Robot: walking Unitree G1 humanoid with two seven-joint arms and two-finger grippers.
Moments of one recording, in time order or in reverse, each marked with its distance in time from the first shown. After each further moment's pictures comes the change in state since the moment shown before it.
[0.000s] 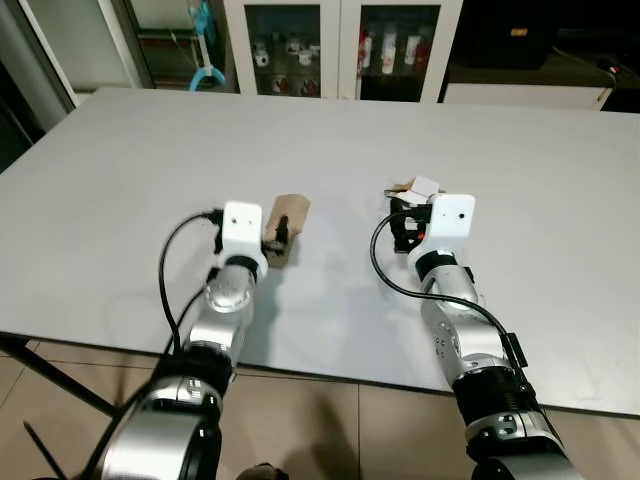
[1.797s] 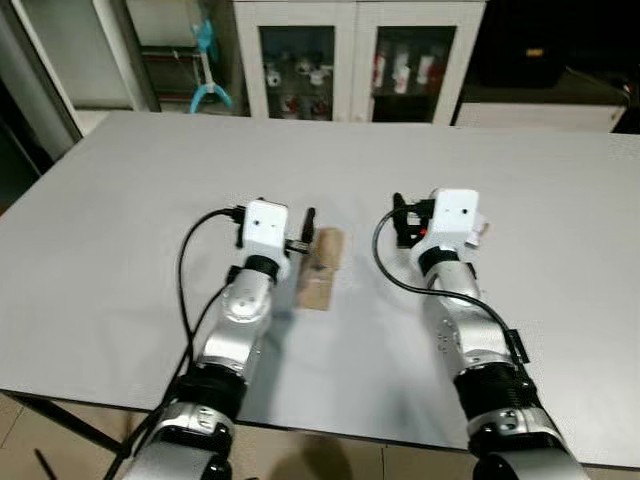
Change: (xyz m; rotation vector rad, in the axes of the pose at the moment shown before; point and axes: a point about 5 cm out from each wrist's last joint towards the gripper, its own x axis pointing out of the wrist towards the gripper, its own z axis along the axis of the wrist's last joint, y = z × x) left arm -0.017 -0.036 0.017 0.023 -0.163 -0.145; right arm 0.003 -0.002 0.005 -0.005 -0.019 -0.005
